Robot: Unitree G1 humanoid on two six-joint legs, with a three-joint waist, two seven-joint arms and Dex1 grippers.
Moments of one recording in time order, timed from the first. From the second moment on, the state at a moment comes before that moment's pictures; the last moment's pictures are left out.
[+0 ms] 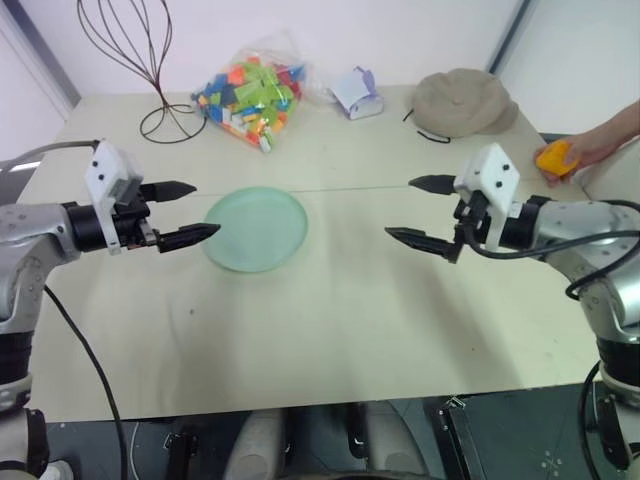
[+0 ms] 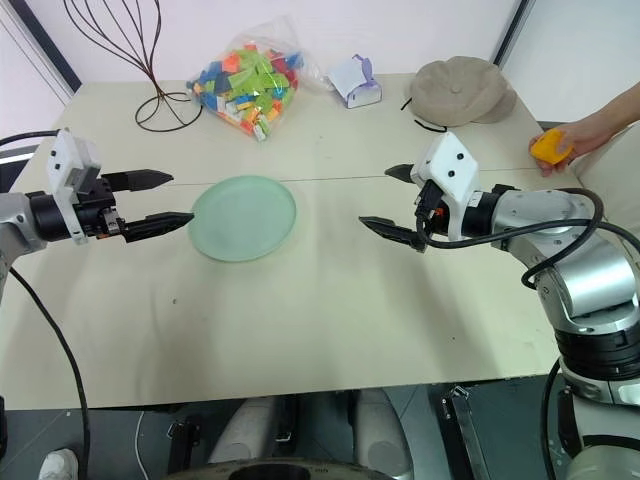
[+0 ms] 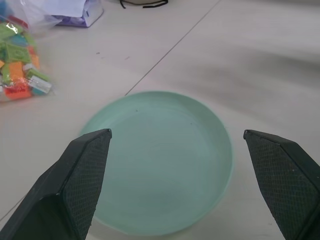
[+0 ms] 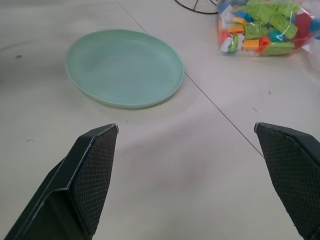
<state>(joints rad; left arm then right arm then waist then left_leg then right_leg) -0.42 0.95 0.22 -0.08 -0.56 0.57 -1.07 -0.51 -0.83 -0.04 -0.38 0.49 0.68 0.84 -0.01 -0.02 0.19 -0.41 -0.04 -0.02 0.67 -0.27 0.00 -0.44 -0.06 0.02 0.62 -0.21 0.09</state>
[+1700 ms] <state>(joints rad) -0.48 0.88 0.13 -0.05 -0.51 0.53 -1.08 -0.67 -0.49 -0.13 -0.48 0.66 1.01 0.37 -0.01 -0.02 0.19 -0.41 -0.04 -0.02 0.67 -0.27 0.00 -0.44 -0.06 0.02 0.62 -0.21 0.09</state>
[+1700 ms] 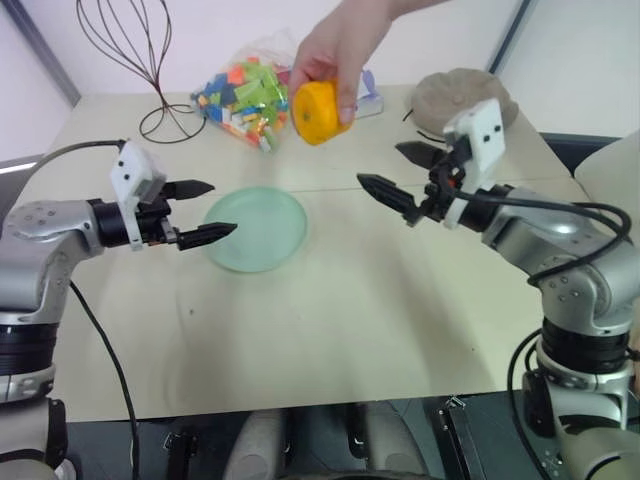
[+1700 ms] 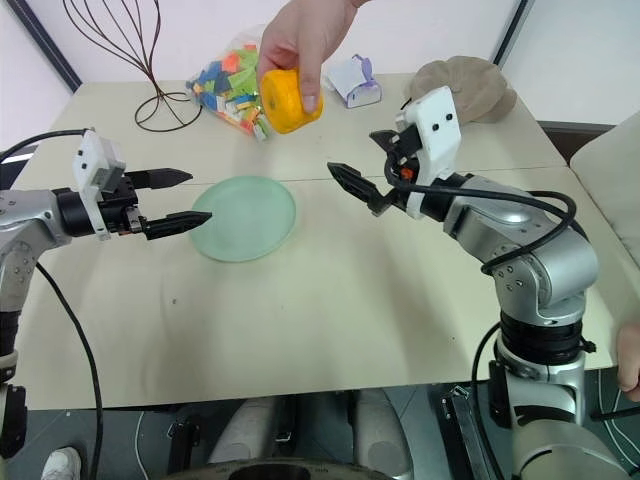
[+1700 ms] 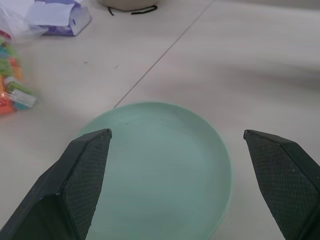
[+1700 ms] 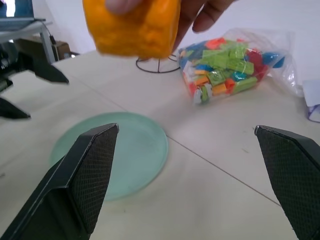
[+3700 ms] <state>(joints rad) -0.49 0.86 0.13 -0.05 -0.49 0.52 -1.07 -0.82 -0.31 -0.02 -0.35 0.60 0.96 0.28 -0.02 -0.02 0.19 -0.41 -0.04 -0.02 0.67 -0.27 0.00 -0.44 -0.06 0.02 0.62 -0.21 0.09</state>
